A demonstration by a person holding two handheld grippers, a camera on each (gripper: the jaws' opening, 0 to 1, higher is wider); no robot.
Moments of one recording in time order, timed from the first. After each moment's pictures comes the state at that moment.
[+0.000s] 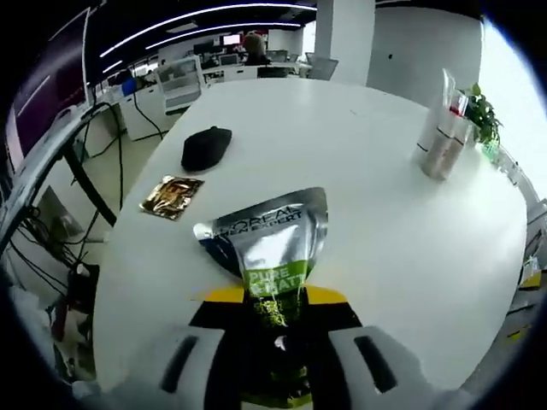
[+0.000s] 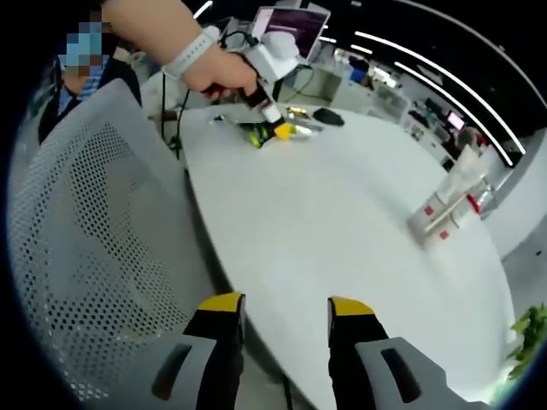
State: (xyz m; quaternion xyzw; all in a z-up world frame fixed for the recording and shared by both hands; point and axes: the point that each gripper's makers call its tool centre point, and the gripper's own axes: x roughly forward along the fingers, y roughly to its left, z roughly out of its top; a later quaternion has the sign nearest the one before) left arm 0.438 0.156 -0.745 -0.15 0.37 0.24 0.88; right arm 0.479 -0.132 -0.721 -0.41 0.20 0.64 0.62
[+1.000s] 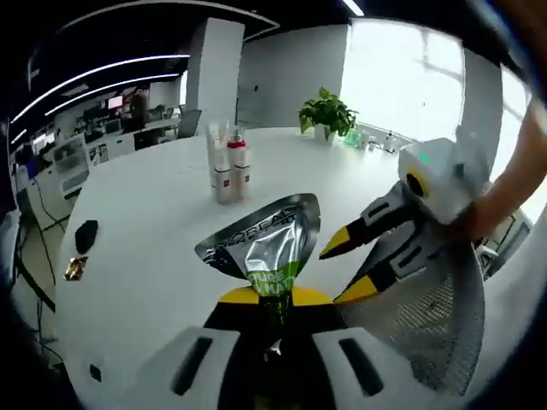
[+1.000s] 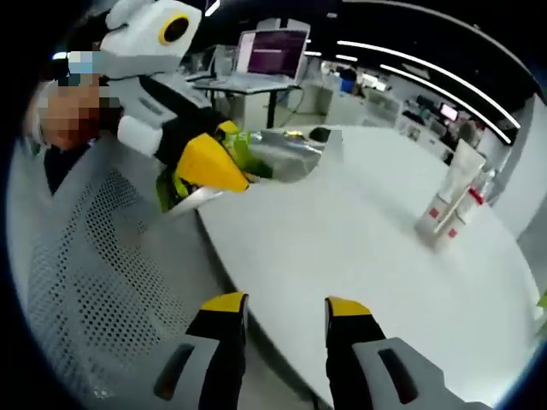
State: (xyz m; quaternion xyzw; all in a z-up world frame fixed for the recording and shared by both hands) left arm 0.430 -0.053 -0.670 0.01 0.29 -0.05 0.95; right arm 0.450 -0.116 -0.702 -0.29 0.23 0.69 0.62
